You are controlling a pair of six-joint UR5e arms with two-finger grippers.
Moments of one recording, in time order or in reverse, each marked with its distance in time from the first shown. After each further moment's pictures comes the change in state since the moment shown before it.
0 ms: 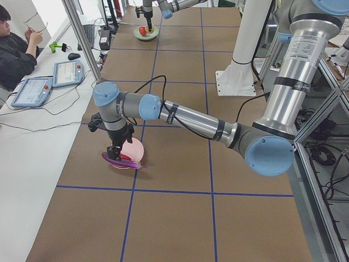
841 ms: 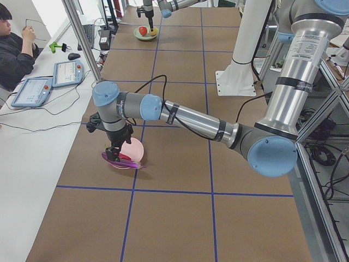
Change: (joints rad) left arm -0.041 0.033 -0.015 -0.015 -0.002 -0.004; right arm 0.119 -0.062 0.018 0.001 0.227 -0.023
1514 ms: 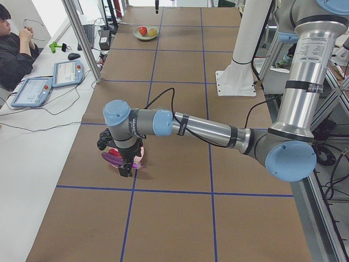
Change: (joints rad) left arm -0.006 0.104 -0.011 -0.030 -0.007 0.008; right arm 0.159 -0.203 0.248 0.002 0.075 -0.002
